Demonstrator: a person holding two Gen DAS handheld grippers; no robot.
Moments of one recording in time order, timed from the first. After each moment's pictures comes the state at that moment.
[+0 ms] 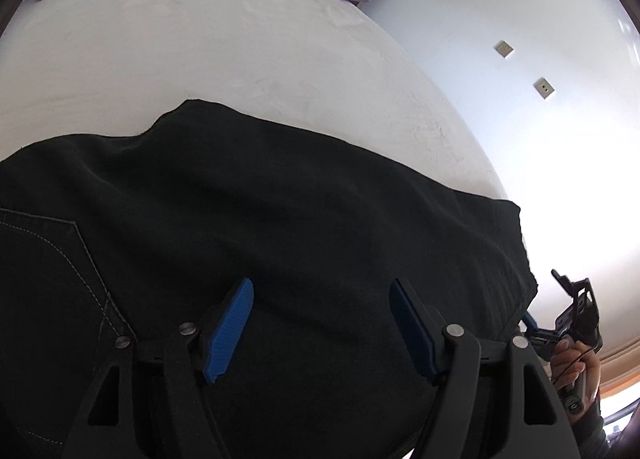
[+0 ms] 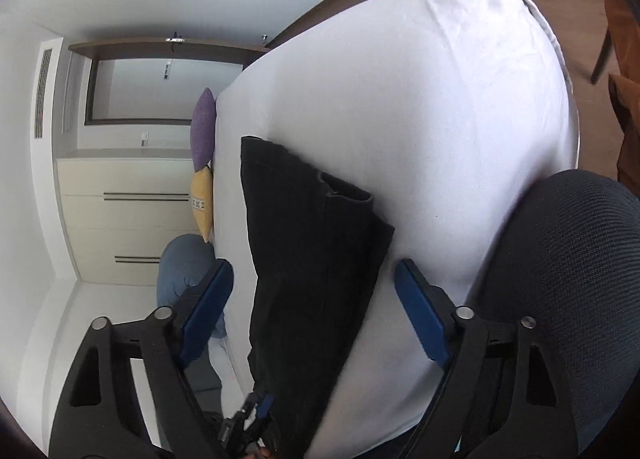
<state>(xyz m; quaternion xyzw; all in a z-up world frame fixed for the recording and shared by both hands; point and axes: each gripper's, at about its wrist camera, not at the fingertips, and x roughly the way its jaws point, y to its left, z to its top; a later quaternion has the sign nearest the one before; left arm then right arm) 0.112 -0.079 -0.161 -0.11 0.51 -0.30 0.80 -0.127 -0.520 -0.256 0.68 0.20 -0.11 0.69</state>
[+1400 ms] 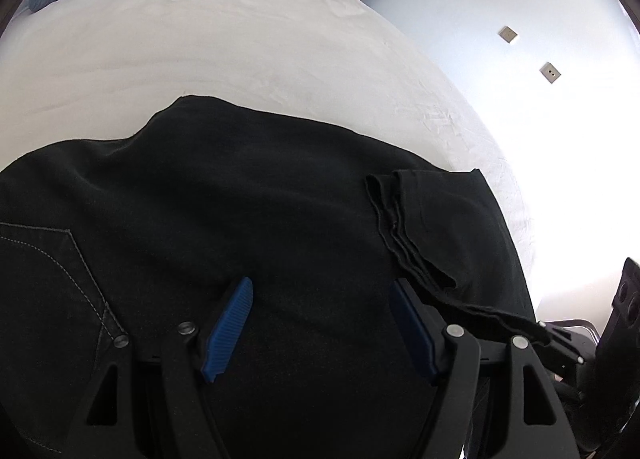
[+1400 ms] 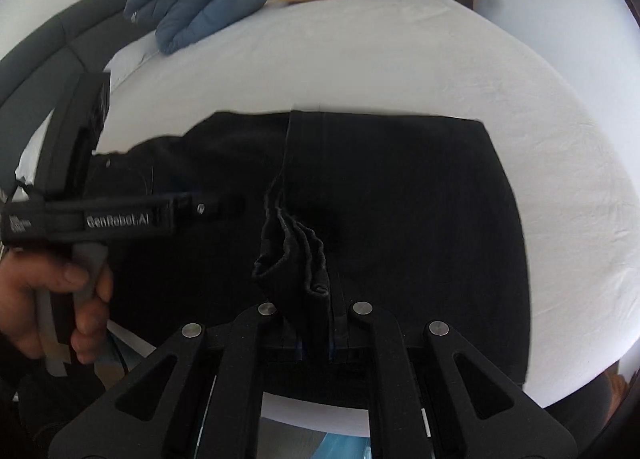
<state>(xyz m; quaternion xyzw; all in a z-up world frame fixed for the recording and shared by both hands) 0.112 -0.066 -0.171 -0.08 0.52 -0.29 0.80 0.071 -0.157 -0.195 0.06 0.47 0.03 0.88</state>
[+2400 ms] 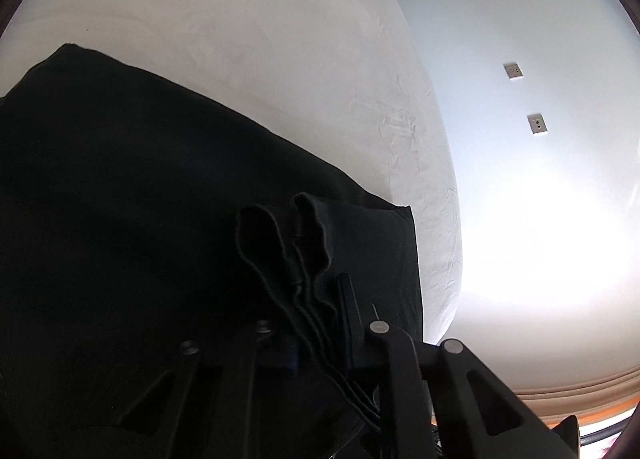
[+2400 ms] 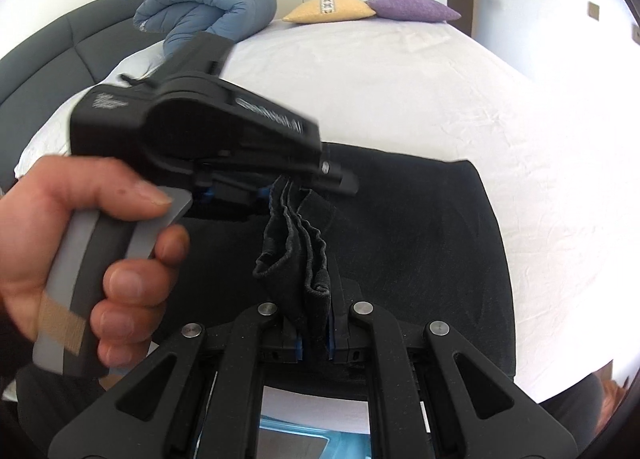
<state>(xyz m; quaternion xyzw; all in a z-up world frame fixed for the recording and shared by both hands) 0.161 -0.100 -0.166 -0.24 0.62 -0.33 0.67 0.038 -0.143 -0.149 0.02 0.41 0.02 0.91</state>
